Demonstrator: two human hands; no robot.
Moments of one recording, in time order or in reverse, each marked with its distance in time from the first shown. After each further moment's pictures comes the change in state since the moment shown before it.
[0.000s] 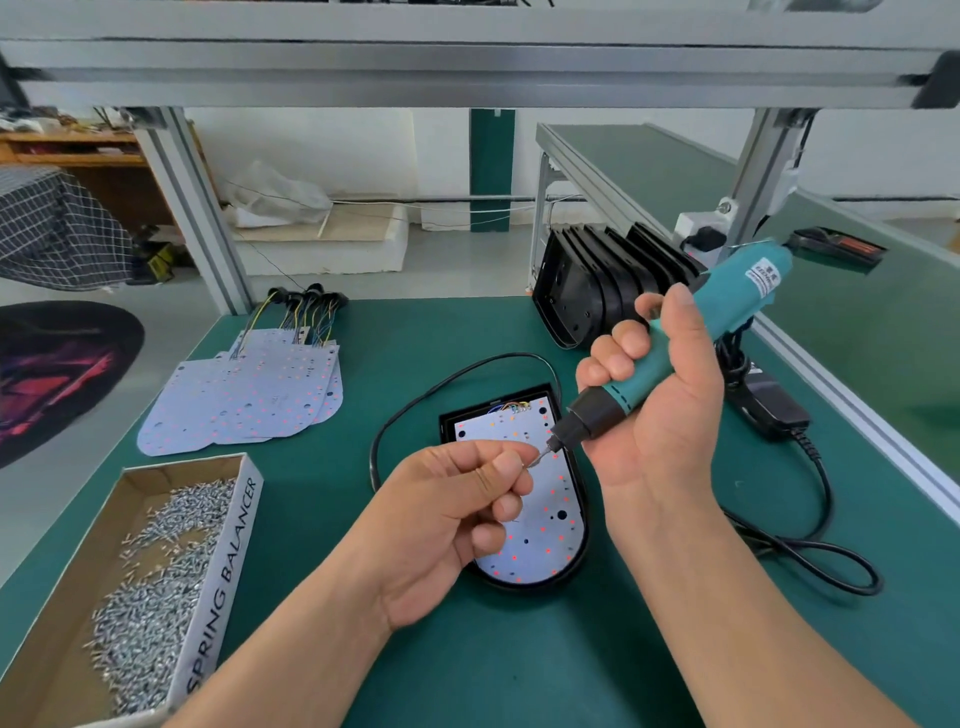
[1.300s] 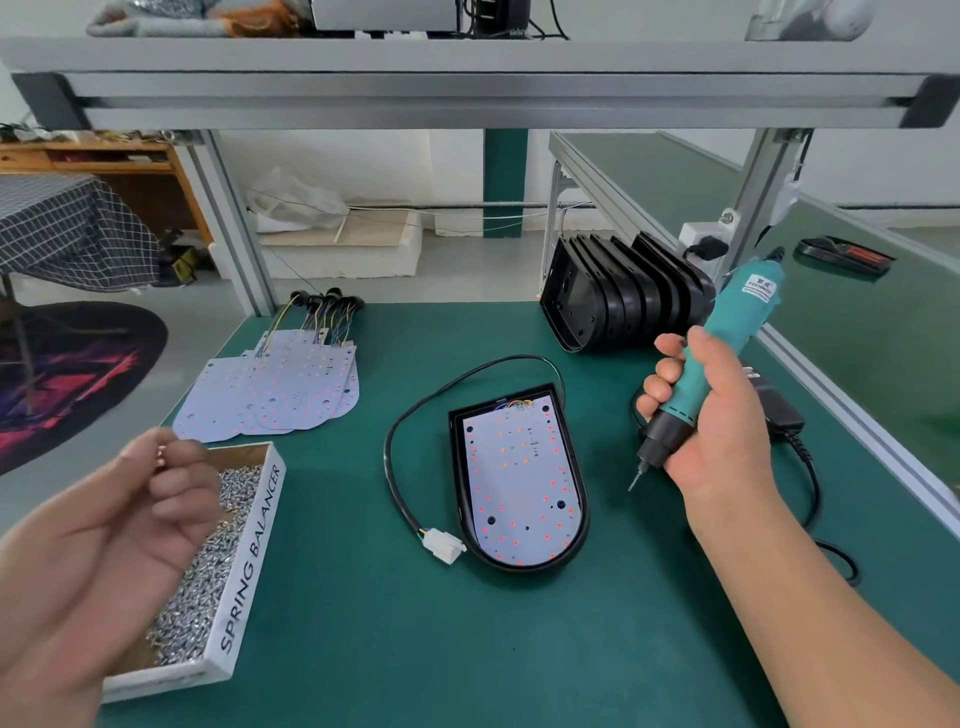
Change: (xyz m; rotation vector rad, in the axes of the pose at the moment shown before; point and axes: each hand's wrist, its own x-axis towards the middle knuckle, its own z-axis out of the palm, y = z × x) left_hand -0.115 0.057 -0.173 -0.508 0.062 0.199; right_hand 0.030 -0.037 -0.071 -0.360 0.094 0.085
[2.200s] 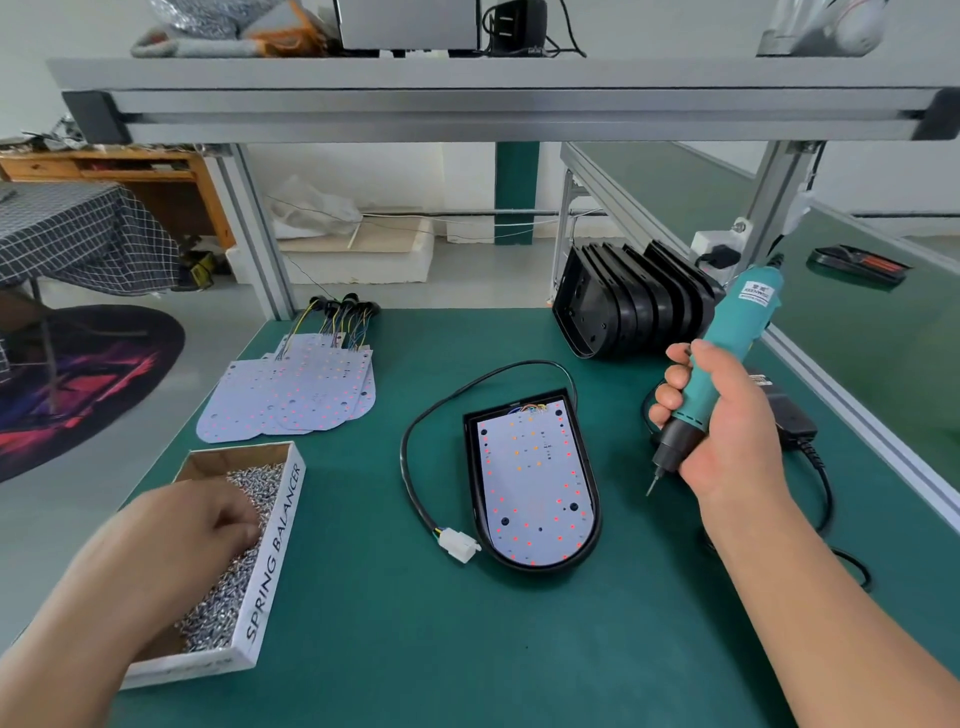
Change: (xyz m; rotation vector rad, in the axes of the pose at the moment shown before) left_hand 0.011 -0.005 0.005 2.218 0.566 0.073; right_hand 0.004 0.000 -0.003 -0.041 0.007 0.015
